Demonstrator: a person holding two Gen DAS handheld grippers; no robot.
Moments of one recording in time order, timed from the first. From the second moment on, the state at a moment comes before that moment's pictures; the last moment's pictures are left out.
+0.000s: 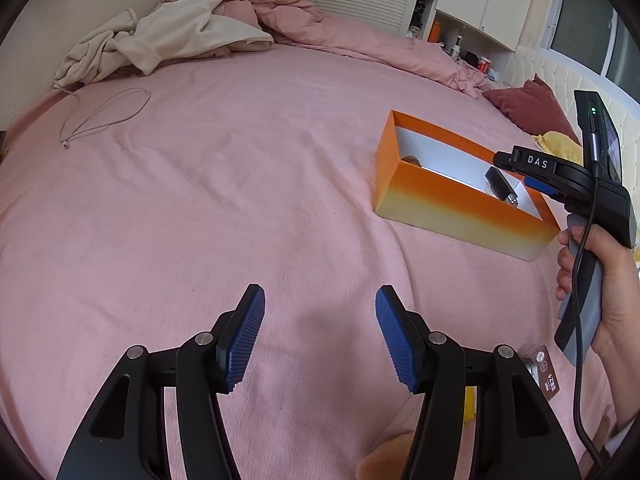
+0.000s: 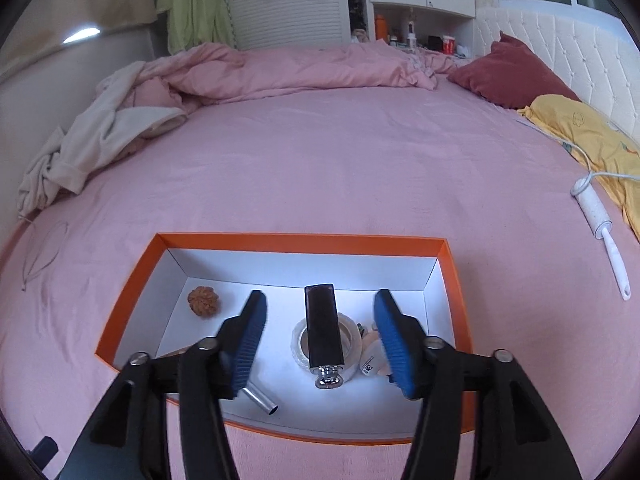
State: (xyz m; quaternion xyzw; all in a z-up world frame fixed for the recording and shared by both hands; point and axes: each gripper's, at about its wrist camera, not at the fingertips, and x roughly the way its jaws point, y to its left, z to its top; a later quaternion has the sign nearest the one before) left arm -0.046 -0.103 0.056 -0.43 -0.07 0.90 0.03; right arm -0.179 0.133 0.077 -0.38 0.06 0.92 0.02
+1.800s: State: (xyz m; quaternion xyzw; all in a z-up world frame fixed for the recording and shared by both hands) left arm -0.013 -0.004 0.017 -0.50 0.01 0.83 0.25; right arm 0.039 0.123 0.019 -0.45 0.09 0.89 -0.08
